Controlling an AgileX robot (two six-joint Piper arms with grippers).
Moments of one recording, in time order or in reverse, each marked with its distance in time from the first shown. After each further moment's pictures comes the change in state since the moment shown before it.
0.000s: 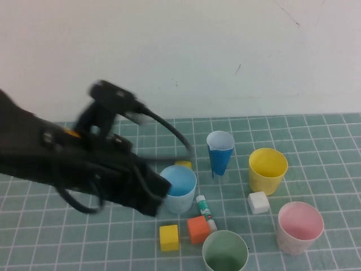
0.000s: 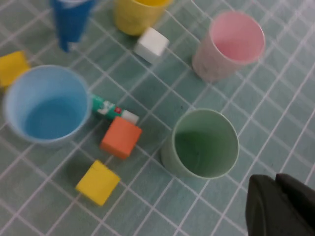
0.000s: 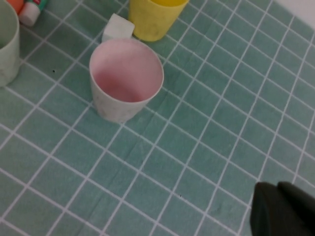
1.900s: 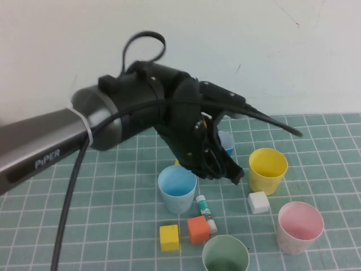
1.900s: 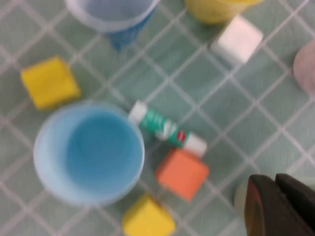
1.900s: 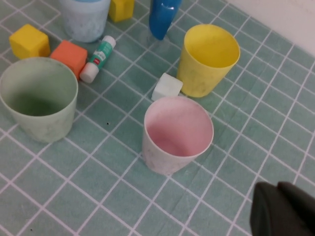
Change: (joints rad) right arm 0.000 0.000 0.062 0.320 -0.050 -0.246; left arm -0.307 0.553 -0.499 0.564 -0.008 -0.589
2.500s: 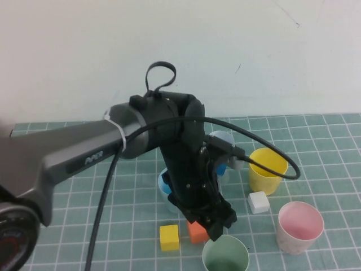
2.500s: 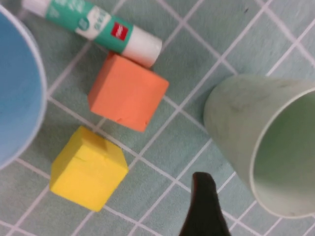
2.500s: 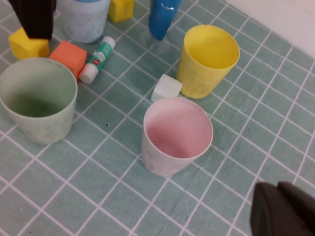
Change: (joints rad) right arm 0.000 0.000 0.003 0.008 -0.010 -0.006; left arm 0.029 0.154 -0.009 -0.162 0.237 0.180
